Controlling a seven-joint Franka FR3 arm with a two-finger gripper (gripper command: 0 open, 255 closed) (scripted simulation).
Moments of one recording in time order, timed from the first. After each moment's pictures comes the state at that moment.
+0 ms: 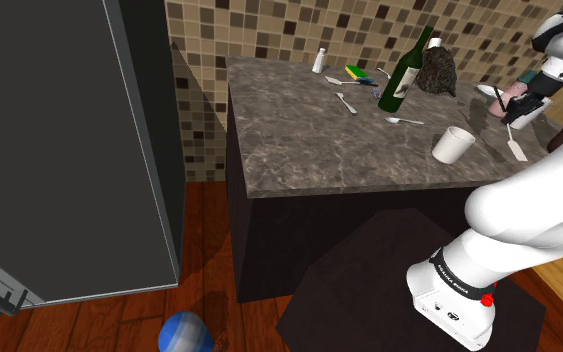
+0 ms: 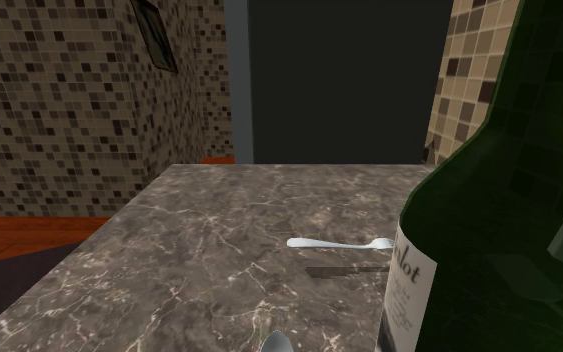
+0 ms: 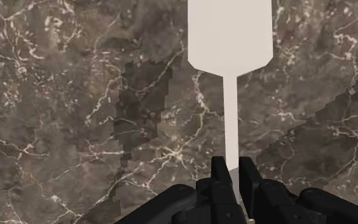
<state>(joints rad) -0.72 0.09 -0.62 -1.90 0.11 2.01 -0.89</state>
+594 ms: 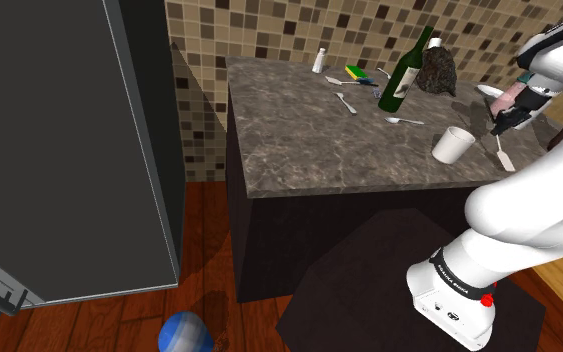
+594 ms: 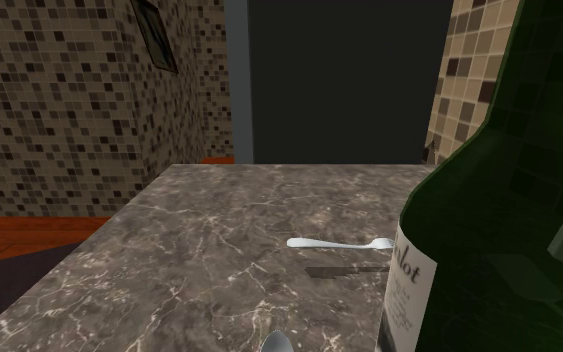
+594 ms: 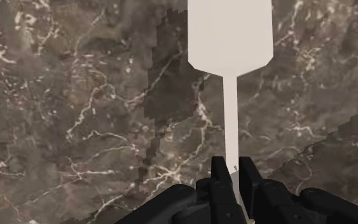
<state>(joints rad) -0.72 0.13 -0.61 -1.98 0.14 2.13 -0.92</state>
